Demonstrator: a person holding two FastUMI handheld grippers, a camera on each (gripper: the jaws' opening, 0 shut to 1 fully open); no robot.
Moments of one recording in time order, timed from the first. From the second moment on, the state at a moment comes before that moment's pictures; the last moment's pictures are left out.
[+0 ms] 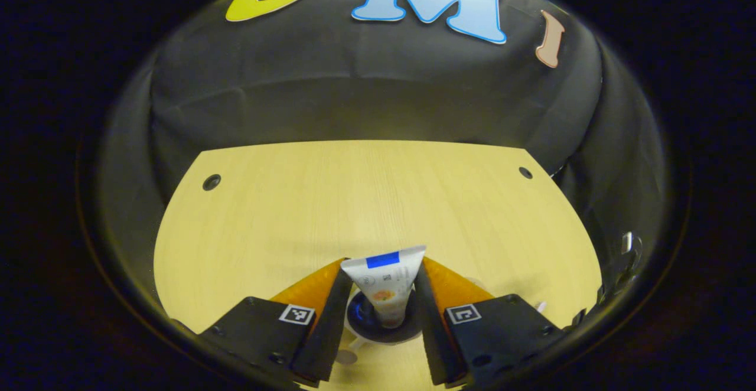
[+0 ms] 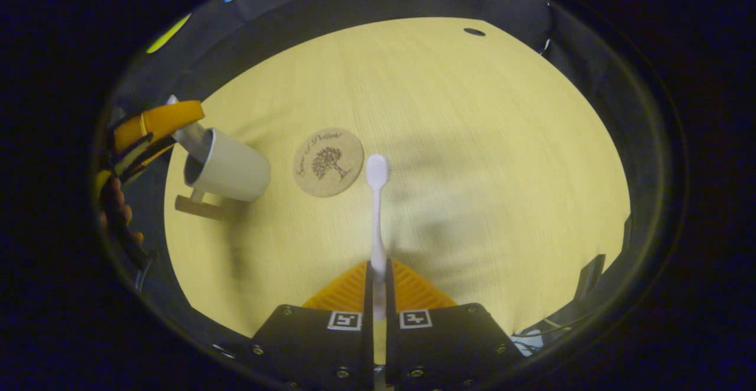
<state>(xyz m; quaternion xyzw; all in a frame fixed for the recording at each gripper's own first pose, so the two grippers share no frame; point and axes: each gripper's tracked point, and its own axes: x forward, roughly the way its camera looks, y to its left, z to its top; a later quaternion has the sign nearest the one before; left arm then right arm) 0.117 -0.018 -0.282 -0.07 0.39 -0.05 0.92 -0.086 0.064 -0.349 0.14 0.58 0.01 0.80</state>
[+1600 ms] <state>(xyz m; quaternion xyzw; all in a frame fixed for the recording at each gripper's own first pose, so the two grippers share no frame) -0.126 0.207 -0.215 -0.17 0.34 0.19 0.91 0.072 0.215 -0.260 0.12 0.44 0.13 0.88</state>
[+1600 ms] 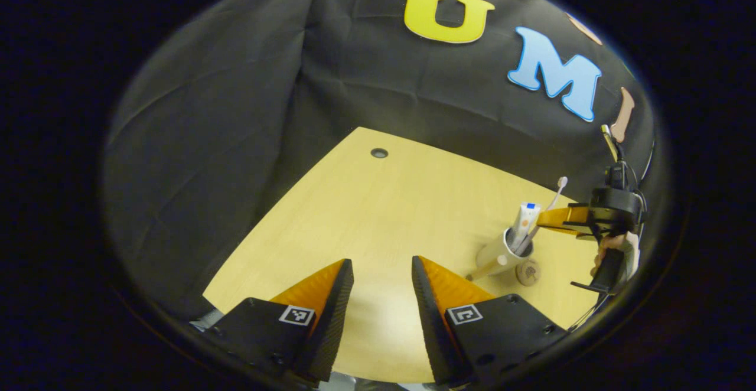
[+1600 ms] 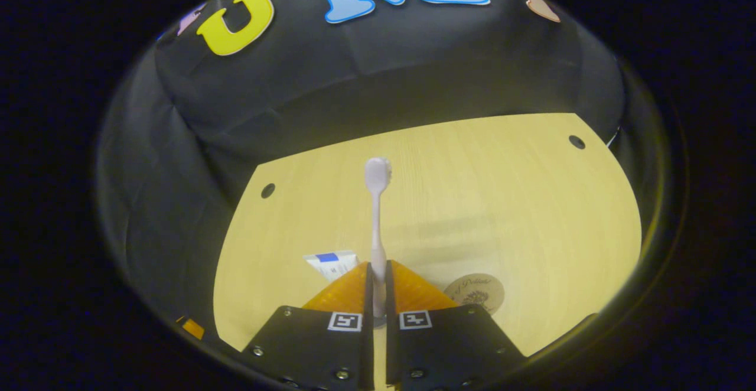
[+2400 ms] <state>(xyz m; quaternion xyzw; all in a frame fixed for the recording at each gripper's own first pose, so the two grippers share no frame) -0.095 0.160 -0.223 -0.17 0.36 0.12 0.91 0.036 0.199 -0.265 0.15 0.45 0.14 0.87</state>
